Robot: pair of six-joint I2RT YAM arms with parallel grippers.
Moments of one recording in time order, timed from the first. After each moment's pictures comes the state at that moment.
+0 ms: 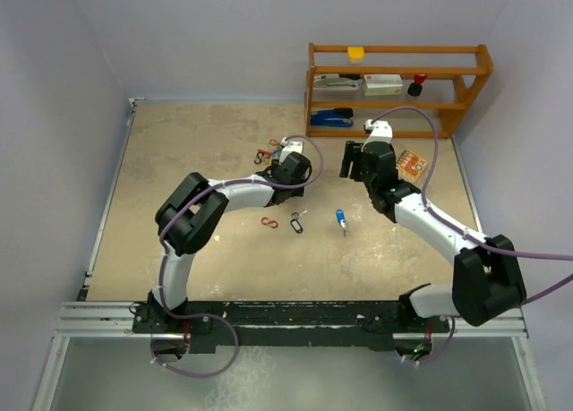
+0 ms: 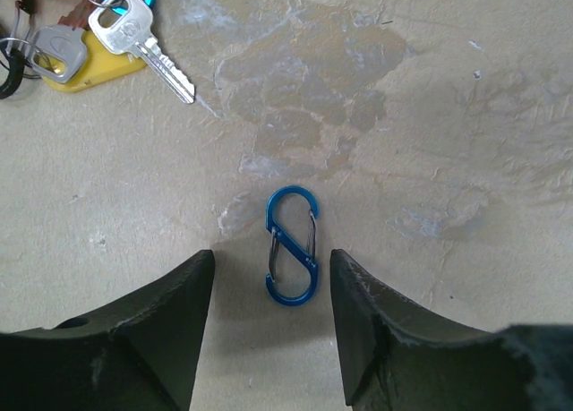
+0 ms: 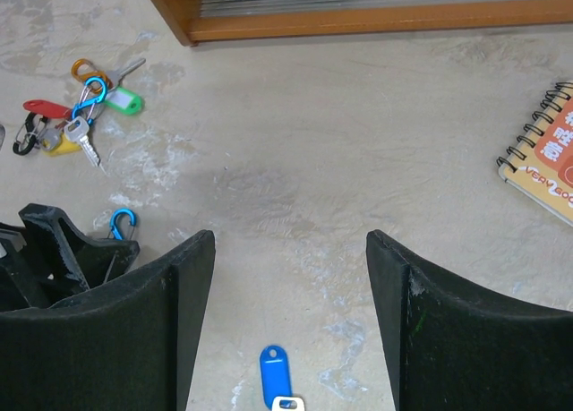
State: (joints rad) left arm -0.75 2.05 1.31 -0.07 -0.43 -0.47; right arm 0.41 1.35 0.85 0.04 0.32 0.28
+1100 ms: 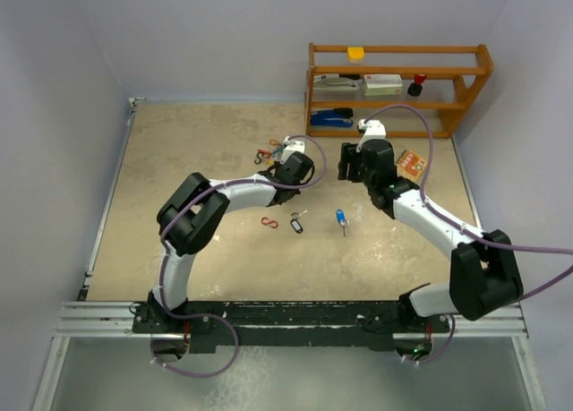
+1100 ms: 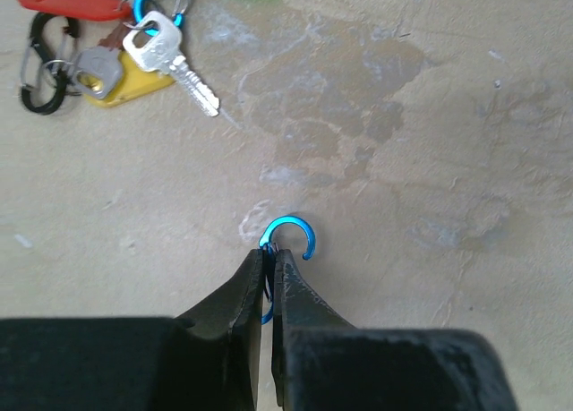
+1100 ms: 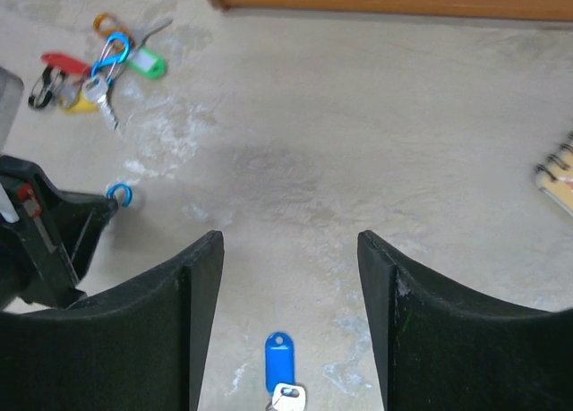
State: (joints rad) left arm -0.76 2.08 1.35 -0.08 -0.51 -0.42; right arm 0.40 1.37 0.86 0.03 0.23 0.24
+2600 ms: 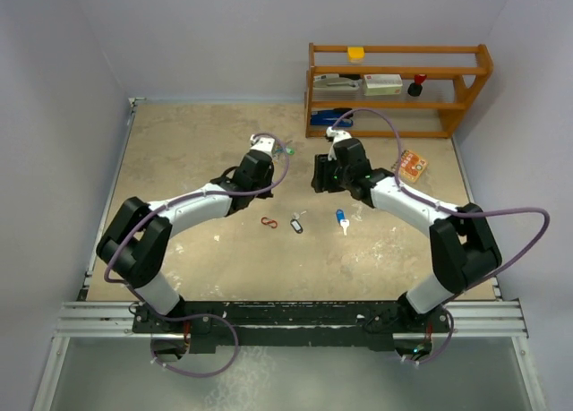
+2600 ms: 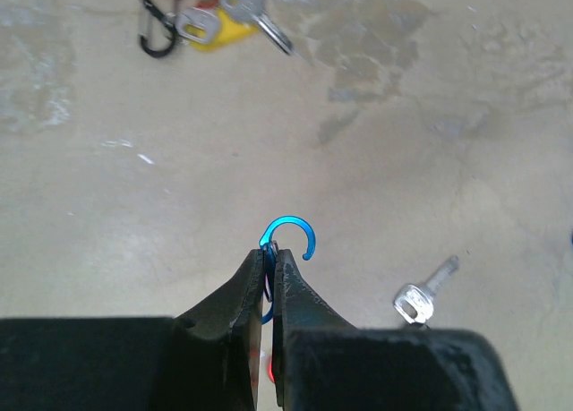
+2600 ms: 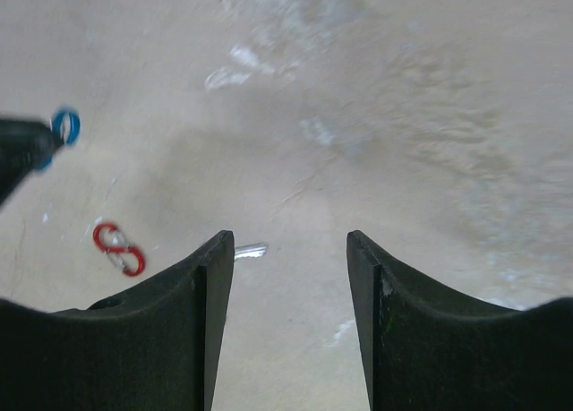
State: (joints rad) left arm -0.61 1.64 1.00 -0.06 -0.26 -0.36; right arm 0.54 1.59 1.02 -0.17 0.00 0.32
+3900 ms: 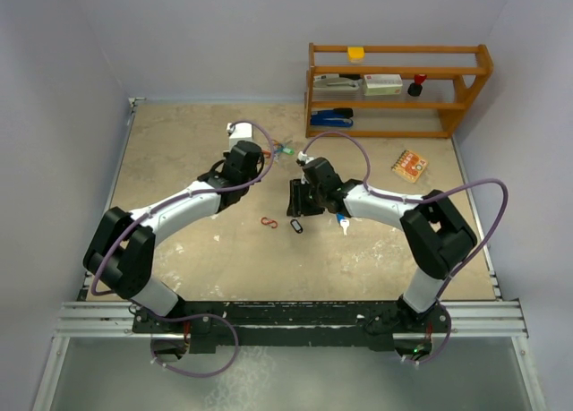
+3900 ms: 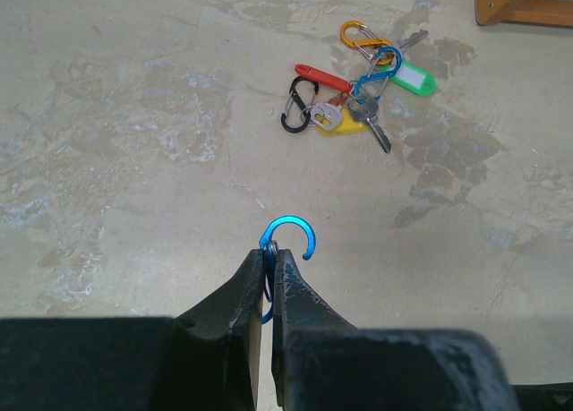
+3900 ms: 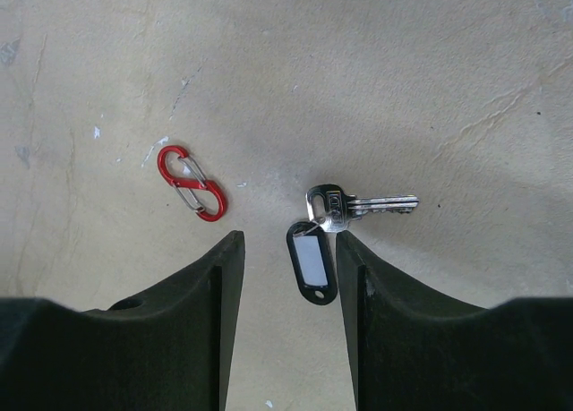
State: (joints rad) left arm -0.60 1.55 1.03 -0.11 -0.51 -0.43; right arm 0.68 1.73 1.02 -0.16 -0.10 0.50
